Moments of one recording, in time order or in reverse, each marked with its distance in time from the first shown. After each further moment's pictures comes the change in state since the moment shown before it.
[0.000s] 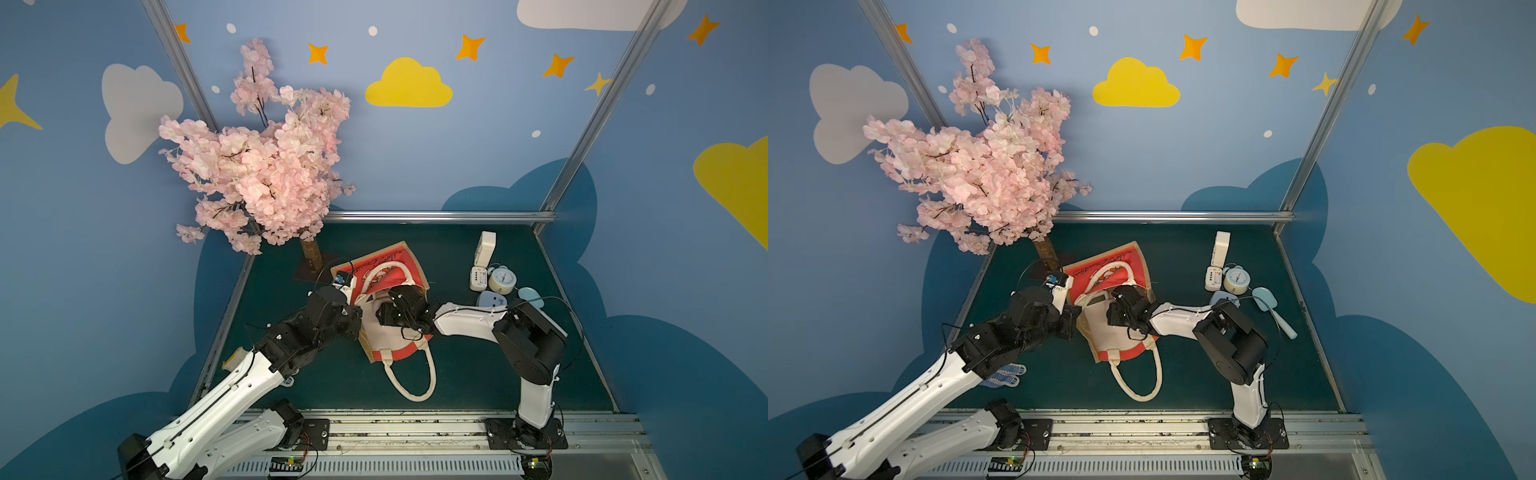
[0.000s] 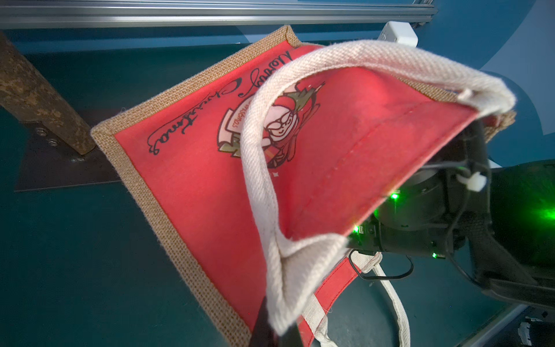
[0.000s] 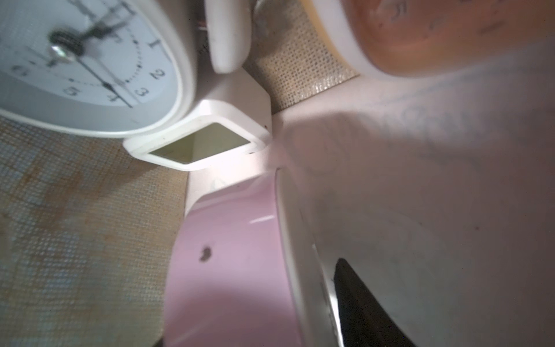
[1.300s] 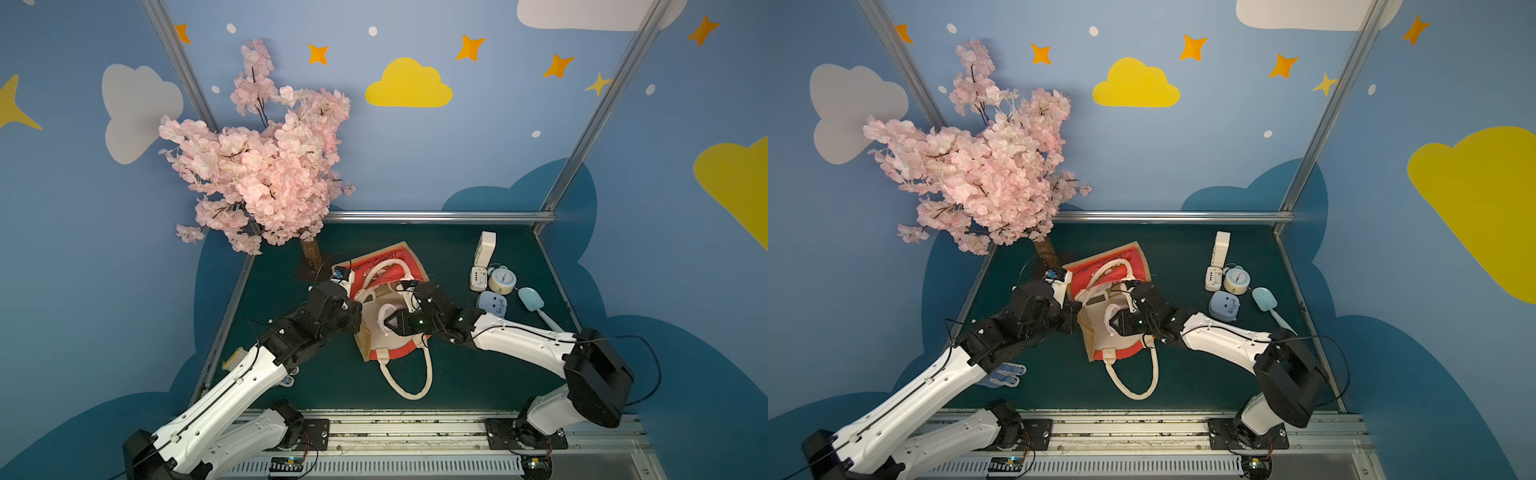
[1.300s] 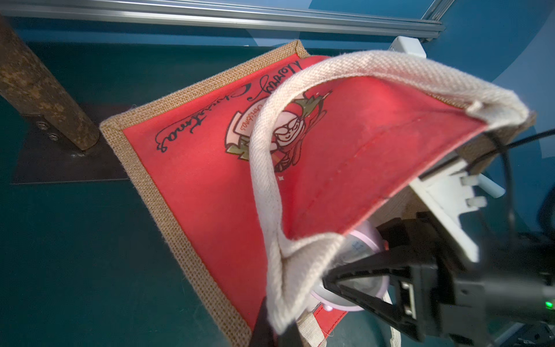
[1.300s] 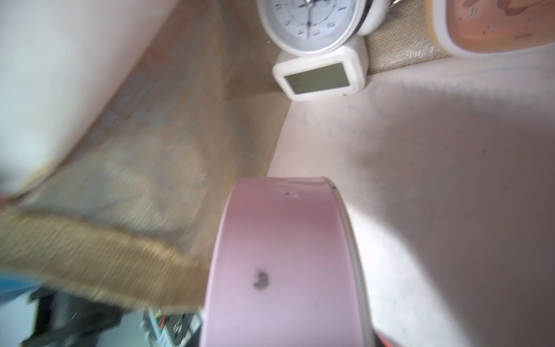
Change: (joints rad) left arm 0.040 0.047 0.020 0.029 0.023 -0.037; right arm 0.012 -0.435 -0.206 -0.085 -0.256 -0.129
